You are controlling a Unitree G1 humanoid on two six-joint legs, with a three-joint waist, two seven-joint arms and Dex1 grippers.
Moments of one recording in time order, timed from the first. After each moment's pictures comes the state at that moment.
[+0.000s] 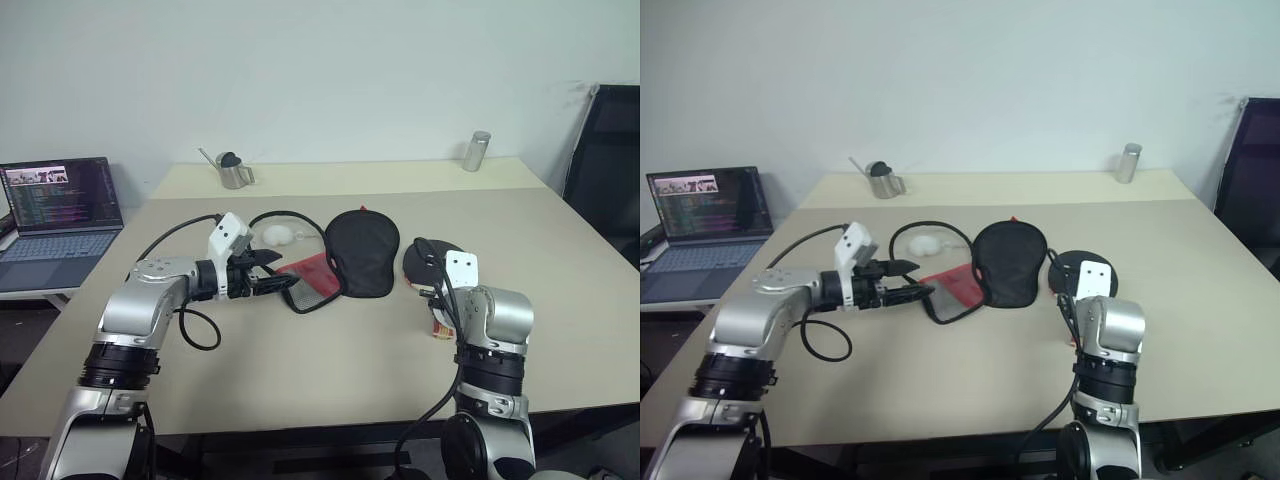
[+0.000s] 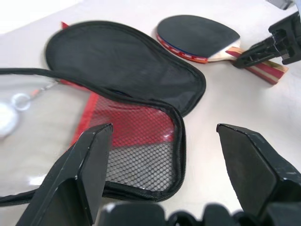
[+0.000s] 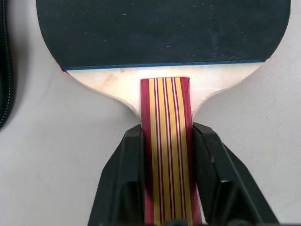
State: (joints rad) left arm -0.63 0.70 0.01 0.15 -0.34 0.58 -1.04; right arm -0.76 0.12 -0.37 -0.07 -0.06 1.49 -0.25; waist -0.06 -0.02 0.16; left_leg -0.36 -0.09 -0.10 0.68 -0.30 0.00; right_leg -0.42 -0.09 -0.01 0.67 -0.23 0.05
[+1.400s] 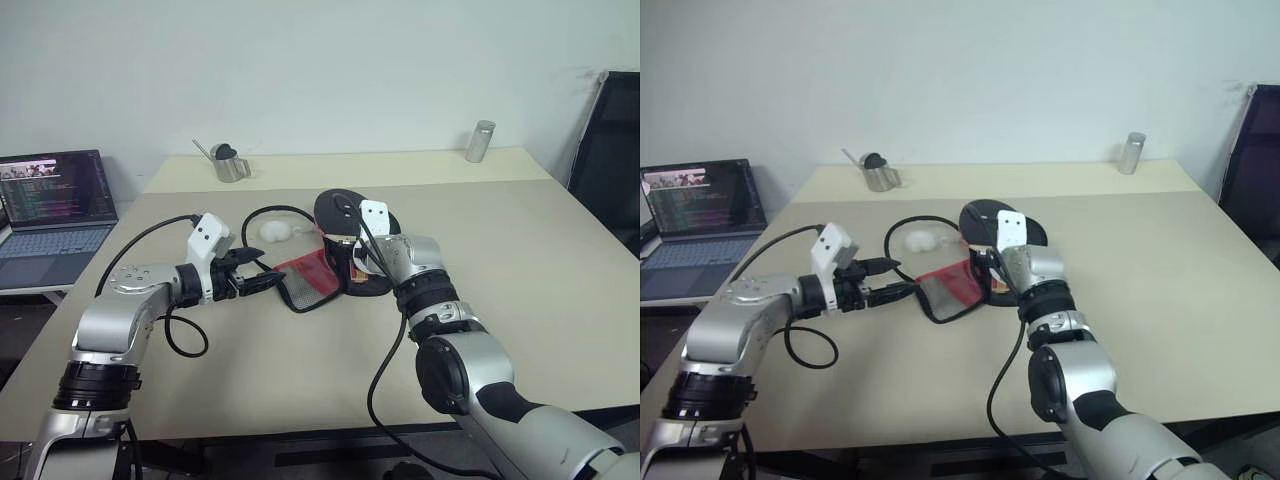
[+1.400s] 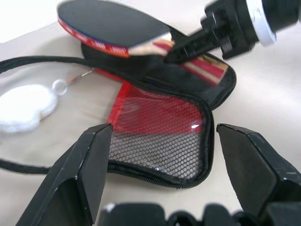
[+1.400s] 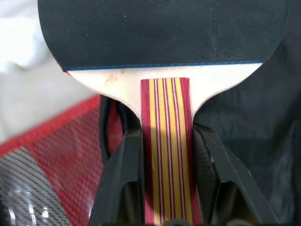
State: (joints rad) left arm -0.53 0.74 0.09 0.01 -0.39 0.63 -0.94; right arm -1.24 0.15 -0.31 0.86 0.12 0.85 -0.17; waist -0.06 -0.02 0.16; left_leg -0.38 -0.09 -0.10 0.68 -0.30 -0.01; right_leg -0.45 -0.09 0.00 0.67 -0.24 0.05
